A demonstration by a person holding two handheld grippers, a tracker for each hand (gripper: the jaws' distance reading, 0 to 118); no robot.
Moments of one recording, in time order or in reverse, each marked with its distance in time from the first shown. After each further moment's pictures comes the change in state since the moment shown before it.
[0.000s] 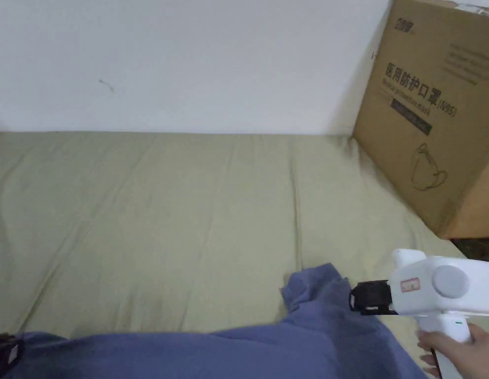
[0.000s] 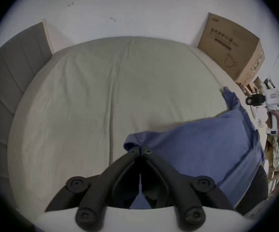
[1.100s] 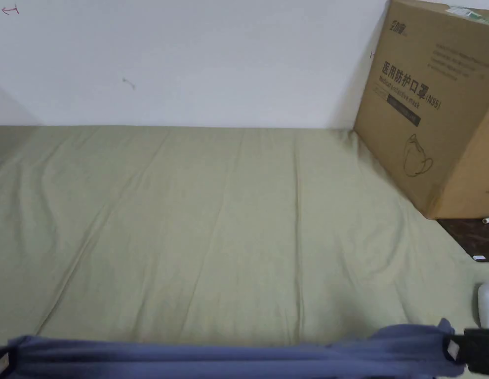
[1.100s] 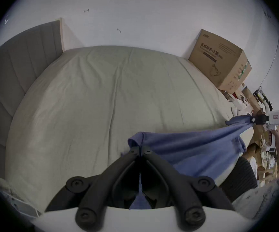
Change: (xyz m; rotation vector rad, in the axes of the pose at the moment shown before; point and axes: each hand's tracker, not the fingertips) left arm -0.011 -0.118 0.118 0.067 -0.072 0.074; right arm 0.043 -0.204 0.220 0.061 0.153 -0.033
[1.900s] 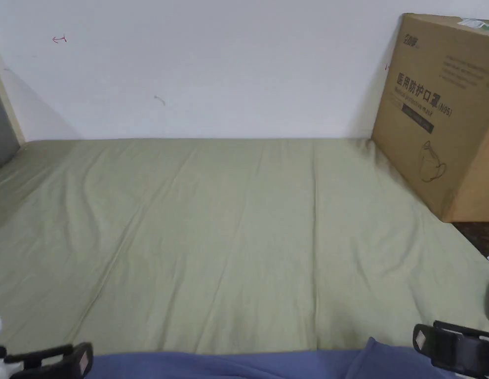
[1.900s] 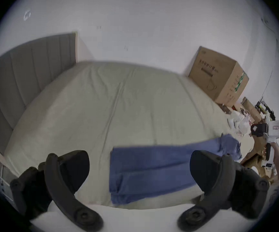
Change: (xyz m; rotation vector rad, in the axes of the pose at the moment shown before) left arm 0.078 -0.036 0.074 0.270 0.074 0.018; right arm -0.051 -0.021 0.023 0.230 -0.013 0.011
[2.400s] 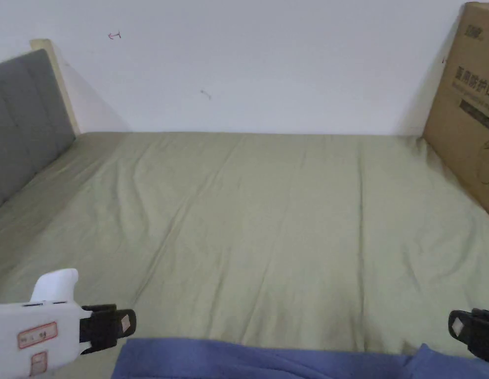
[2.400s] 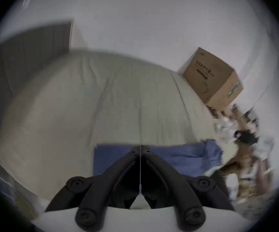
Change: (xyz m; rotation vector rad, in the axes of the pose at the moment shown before) left arm -0.060 0.017 -0.039 -0.276 -0.221 0.285; right arm -0.055 0.009 -0.006 0.014 0.095 0.059
